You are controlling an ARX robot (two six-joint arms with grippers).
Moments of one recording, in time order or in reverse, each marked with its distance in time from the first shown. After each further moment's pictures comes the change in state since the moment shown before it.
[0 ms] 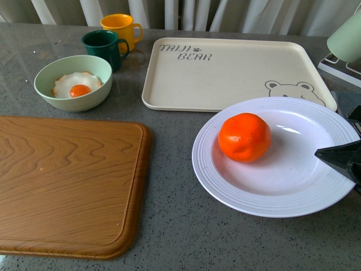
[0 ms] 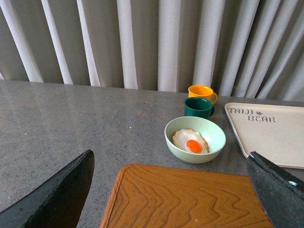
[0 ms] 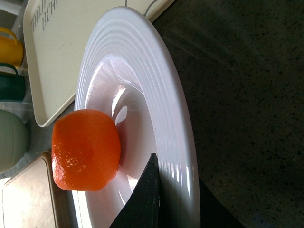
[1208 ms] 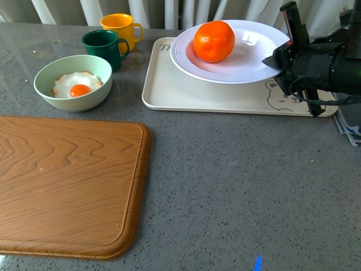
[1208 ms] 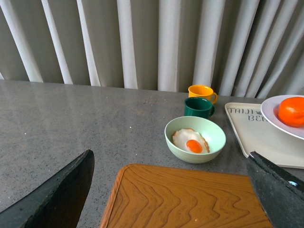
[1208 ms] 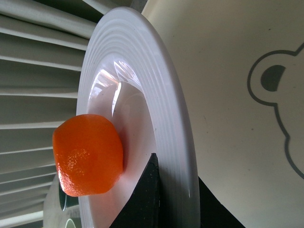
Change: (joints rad) left arm 0.000 0.000 0.000 0.000 0.000 0.000; right arm 0.080 0.491 0.703 0.037 0.050 0.311
